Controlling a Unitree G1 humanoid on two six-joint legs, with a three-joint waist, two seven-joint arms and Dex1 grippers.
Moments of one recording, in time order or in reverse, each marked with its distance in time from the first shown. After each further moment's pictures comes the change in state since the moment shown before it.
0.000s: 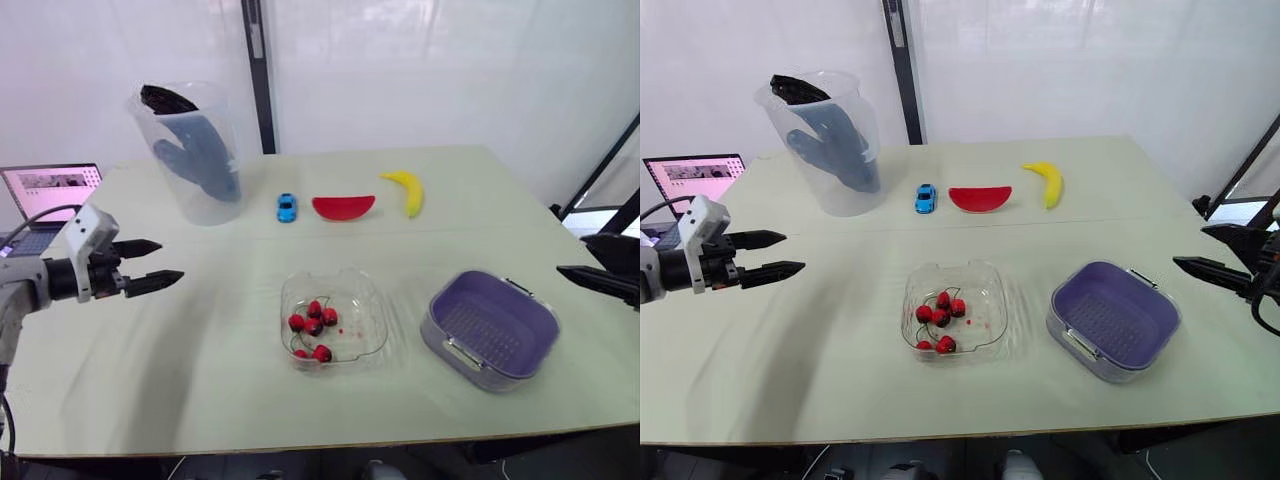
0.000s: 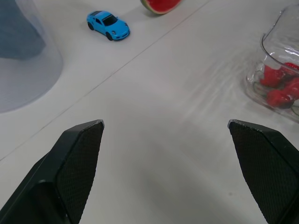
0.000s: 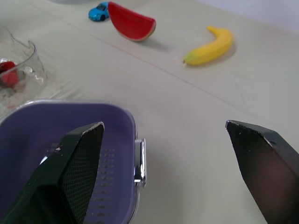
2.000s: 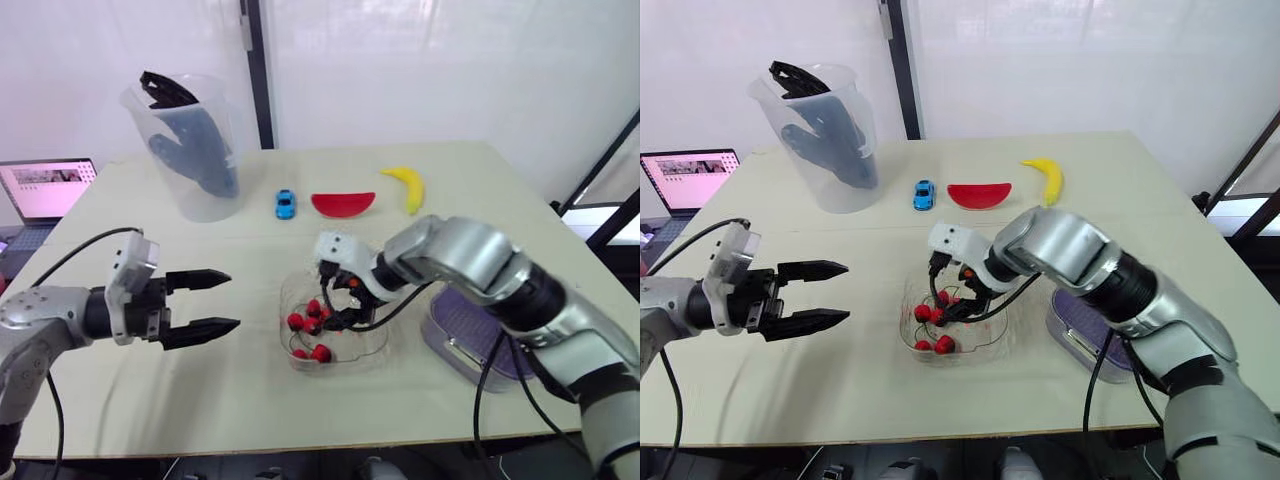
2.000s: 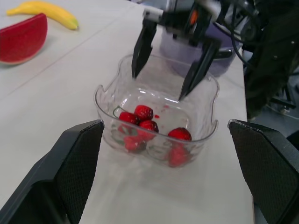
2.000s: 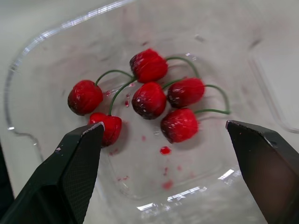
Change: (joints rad) left arm 0.241 -0.103 0.096 -0.569 -0.329 0.196 0.024; right arm -0.915 0.531 1.262 -0.509 -0.013 0.963 -0.501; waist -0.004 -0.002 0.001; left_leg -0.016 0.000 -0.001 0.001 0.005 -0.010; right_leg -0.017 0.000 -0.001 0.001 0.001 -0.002
